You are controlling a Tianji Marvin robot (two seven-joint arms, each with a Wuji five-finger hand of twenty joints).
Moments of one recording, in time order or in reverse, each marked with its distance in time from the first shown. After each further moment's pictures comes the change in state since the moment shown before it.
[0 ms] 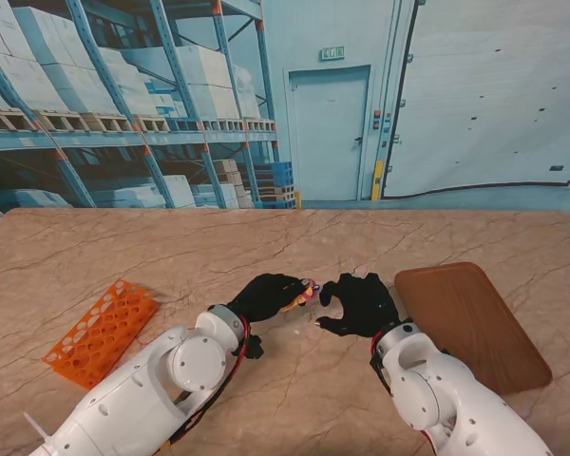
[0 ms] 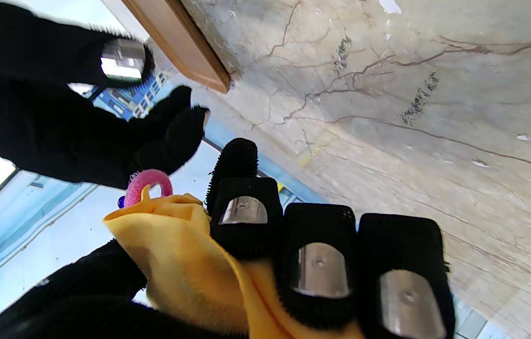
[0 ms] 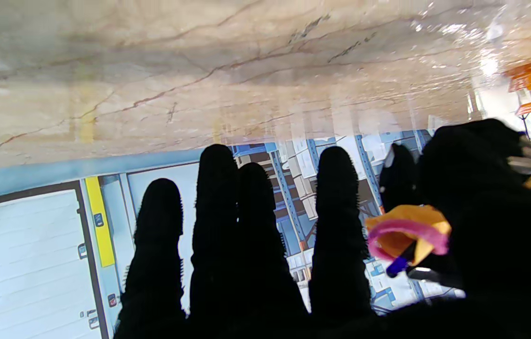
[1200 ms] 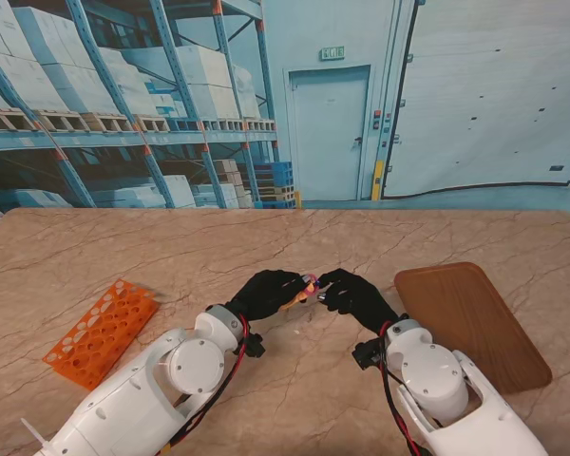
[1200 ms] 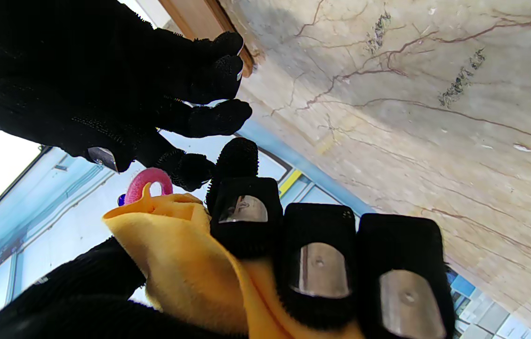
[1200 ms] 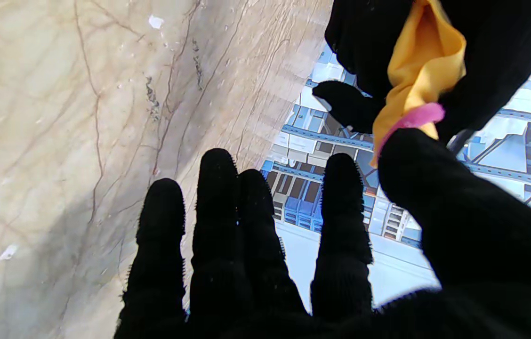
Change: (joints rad) left arm 0.022 -0.003 -0.022 -0.021 0.000 -0.051 0.028; right arm -0.021 -0.081 0.102 -0.005 0.934 0.074 0.147; left_hand 0.004 -0.010 -0.004 -0.008 -0.001 0.008 0.086 0.048 0.000 0.001 0.000 -0.011 0.000 0.000 0.000 0.000 0.000 0.000 0.001 0.001; right_hand 0.085 -0.032 0.167 -0.035 -0.049 -0.052 -0.050 -0.055 -0.058 0.007 -0.026 -0.001 -0.031 0.000 -0.022 0.004 0.008 -0.025 -0.011 0.049
